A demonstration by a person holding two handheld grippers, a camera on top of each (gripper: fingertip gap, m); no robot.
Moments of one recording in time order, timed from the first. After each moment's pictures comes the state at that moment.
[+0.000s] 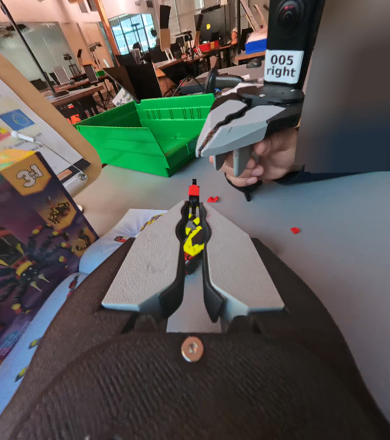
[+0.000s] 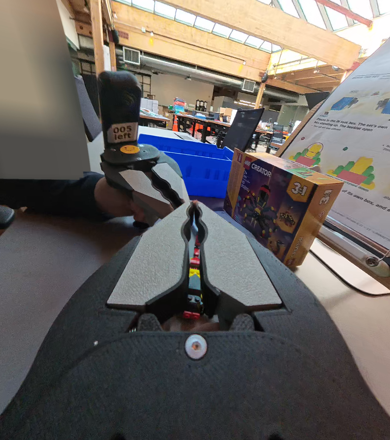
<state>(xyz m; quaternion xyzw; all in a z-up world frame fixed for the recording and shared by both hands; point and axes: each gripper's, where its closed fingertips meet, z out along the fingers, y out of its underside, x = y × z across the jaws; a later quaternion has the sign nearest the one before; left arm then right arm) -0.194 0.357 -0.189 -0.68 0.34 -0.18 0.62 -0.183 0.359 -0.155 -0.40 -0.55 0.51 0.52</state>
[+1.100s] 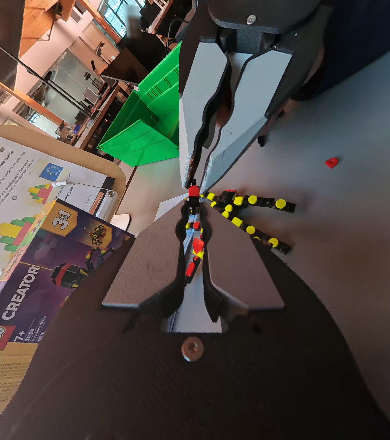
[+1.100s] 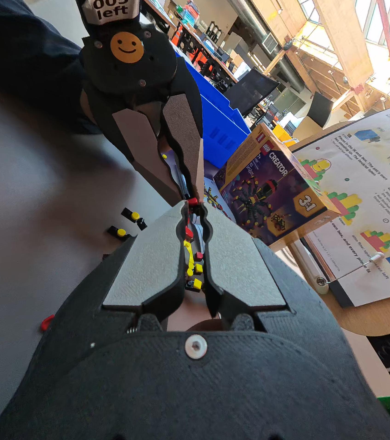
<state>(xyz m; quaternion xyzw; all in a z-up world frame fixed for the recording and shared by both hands) -0.188 0.354 -0.211 -0.64 0.49 0.05 0.59 -0.193 0.341 -0.195 -0.32 -0.69 0.30 0.57</state>
